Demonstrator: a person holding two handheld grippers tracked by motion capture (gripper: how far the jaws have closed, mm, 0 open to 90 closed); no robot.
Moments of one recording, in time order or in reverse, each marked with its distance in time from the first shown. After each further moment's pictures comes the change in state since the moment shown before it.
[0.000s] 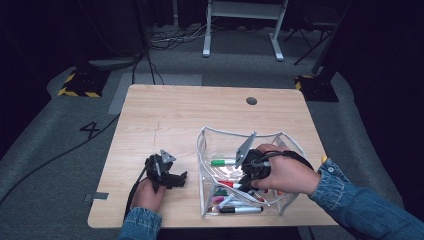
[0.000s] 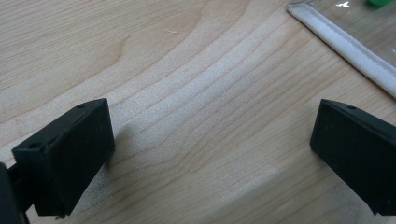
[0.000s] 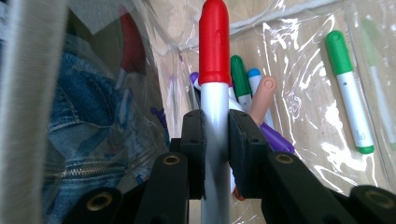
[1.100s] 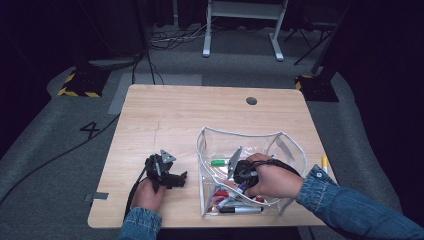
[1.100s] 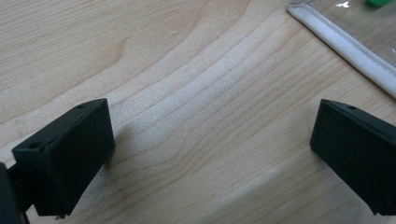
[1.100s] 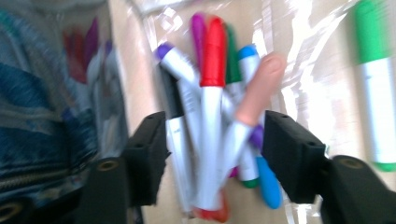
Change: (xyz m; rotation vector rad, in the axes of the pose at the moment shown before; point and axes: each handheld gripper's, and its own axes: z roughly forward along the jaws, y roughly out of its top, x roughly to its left) left arm 0.000 0.000 0.000 0.000 0.001 0.003; right arm -0.016 -0.006 0.058 0.069 -0.059 -0.070
